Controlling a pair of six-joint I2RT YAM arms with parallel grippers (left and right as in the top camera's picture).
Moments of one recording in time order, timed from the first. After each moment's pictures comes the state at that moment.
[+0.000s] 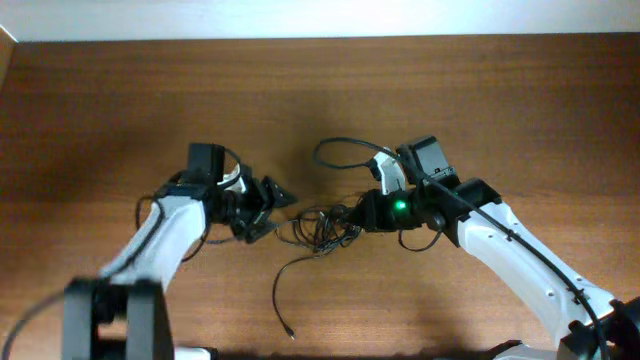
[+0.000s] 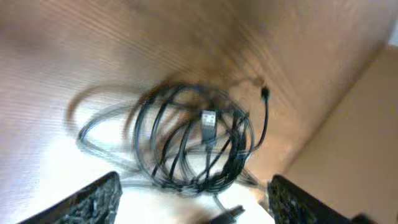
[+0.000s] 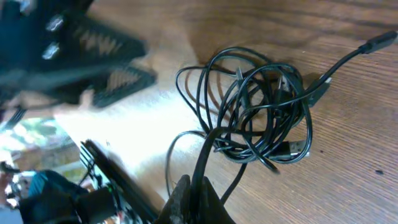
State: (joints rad) left arm -0.06 1.56 0.86 -0.58 0.69 -0.74; right arm 0.44 1.48 0.98 -0.56 -0.61 0.47
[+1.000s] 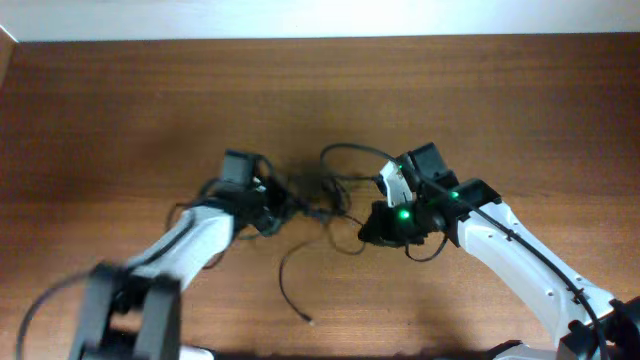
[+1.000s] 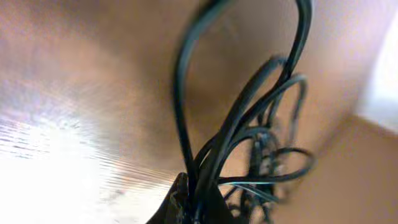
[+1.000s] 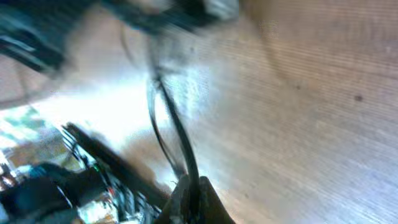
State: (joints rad) left arm -0.19 1.58 0.77 -0.20 0.50 -1.17; right arm 0.44 1.48 0.98 -0.76 -0.59 0.43
